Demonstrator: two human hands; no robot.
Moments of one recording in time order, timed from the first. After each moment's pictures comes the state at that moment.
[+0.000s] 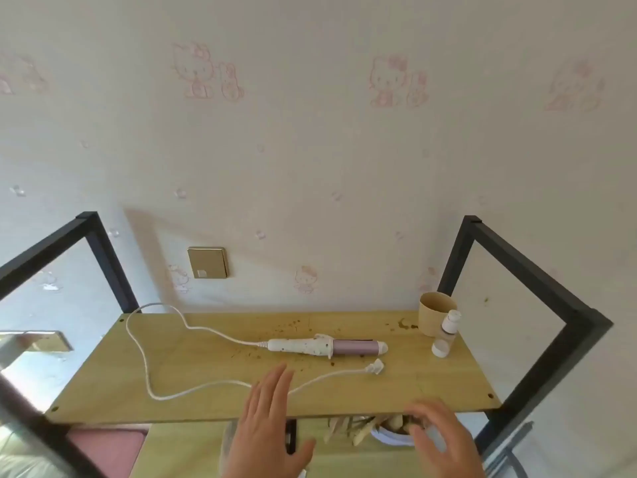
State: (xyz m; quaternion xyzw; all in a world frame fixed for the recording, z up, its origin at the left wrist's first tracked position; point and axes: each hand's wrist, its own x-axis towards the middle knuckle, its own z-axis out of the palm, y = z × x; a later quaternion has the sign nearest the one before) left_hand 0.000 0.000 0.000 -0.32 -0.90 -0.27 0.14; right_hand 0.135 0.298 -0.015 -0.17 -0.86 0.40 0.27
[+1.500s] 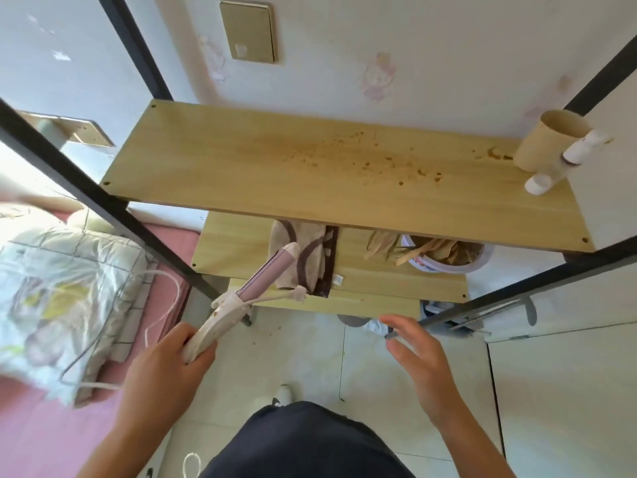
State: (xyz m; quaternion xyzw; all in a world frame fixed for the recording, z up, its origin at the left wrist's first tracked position) left_hand 0.120 -0.216 -0.051 0.04 -0.96 -0.26 -0.06; right_hand 0.202 0.142 -0.076 -0.18 -0.78 0.60 -0.04
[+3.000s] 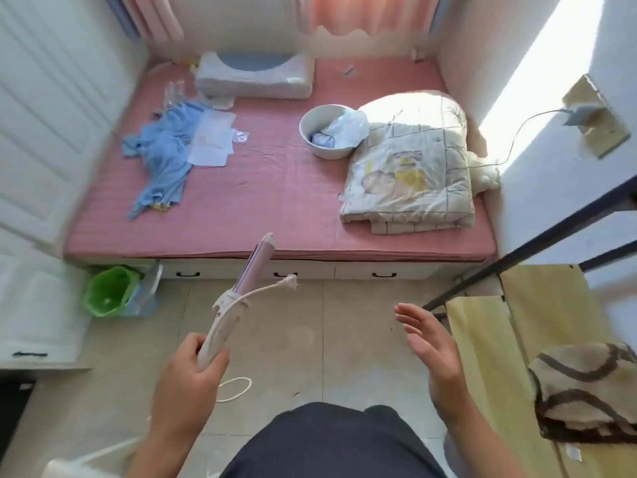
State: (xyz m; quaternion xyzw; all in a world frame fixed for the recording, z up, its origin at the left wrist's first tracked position) left_hand 0.543 -0.221 -0.078 0.70 -0.60 -0.33 0.20; right_hand 0.204 -0.116 -0.104 0.35 -0.65 0.53 -0.42
